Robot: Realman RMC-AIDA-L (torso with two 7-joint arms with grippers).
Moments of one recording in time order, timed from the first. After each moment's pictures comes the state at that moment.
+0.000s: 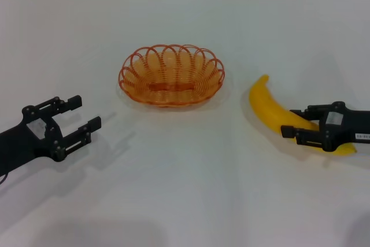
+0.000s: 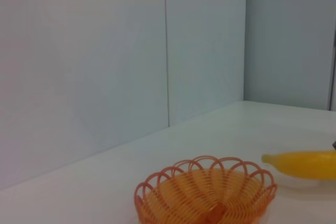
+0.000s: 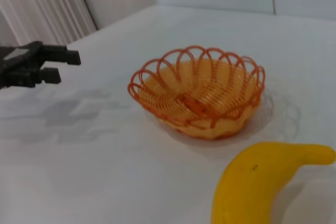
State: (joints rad) left arm -0.34 -2.04 0.78 0.42 1.66 1.44 -0.83; right arm 0.46 1.98 -0.39 -0.48 -2.32 -1.52 1.24
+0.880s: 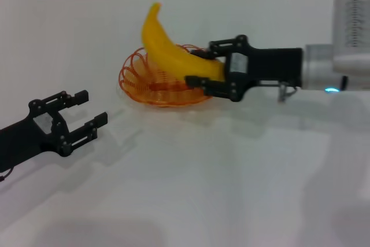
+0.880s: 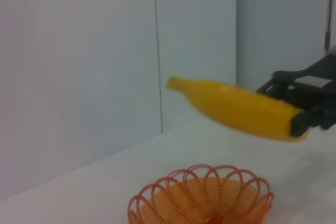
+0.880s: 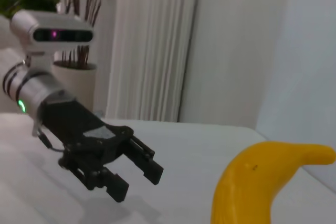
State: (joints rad) left arm -0.37 -2.04 0.79 0.41 1.66 1.44 -0.81; right arm 0.75 2.04 -0.50 -0.30 -2.12 -1.45 0.80
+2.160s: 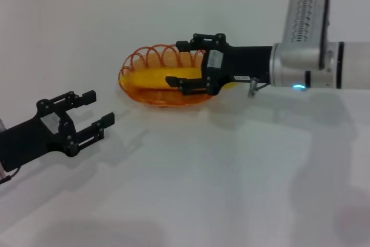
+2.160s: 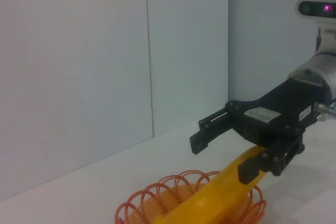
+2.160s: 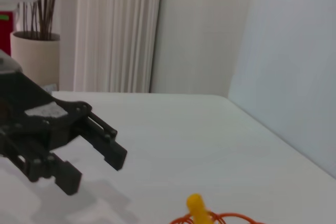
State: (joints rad) left arm -0.39 -2.04 0.79 0.37 1.66 1.44 -0.80; right arm 0.84 2.04 -0.49 -0.13 -2.09 -1.21 0.77
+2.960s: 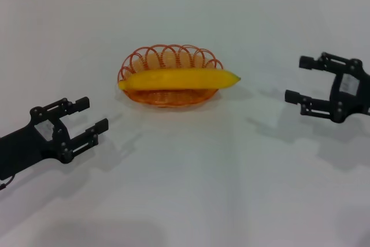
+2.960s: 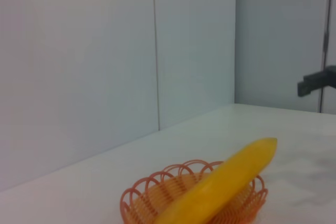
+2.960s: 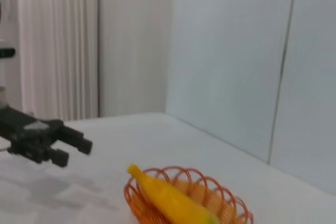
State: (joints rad) left arm -0.36 -2.04 0.78 0.37 1.66 1.44 -0.79; right arm 0.38 1.99 -0.49 -0.53 -1.95 -1.63 0.91
